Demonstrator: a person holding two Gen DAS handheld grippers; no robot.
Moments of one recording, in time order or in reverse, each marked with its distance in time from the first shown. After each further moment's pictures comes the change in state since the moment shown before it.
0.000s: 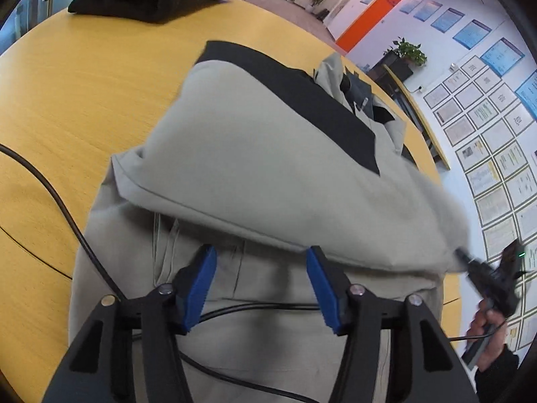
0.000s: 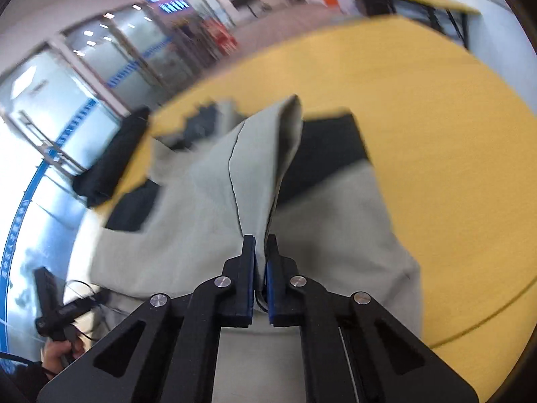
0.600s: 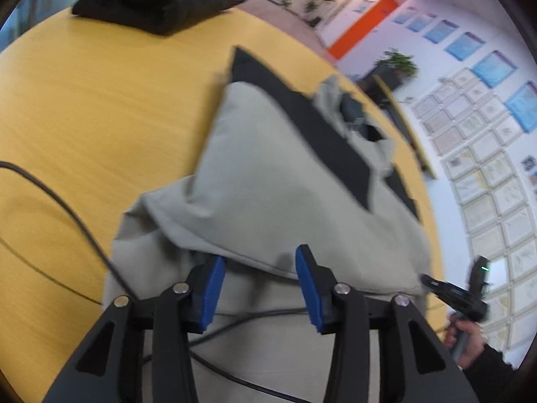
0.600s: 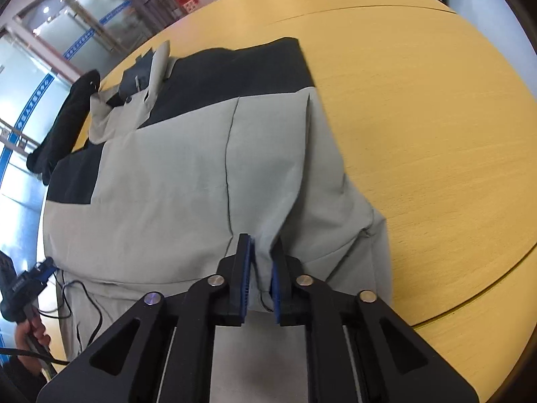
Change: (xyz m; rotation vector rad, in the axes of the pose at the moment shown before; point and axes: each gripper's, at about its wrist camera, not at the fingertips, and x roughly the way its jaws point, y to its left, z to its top) left arm -0.026 0.006 0.016 0.038 -0.026 -0.122; right arm 0.023 -0.031 -0.015 0.022 0.162 -0.123
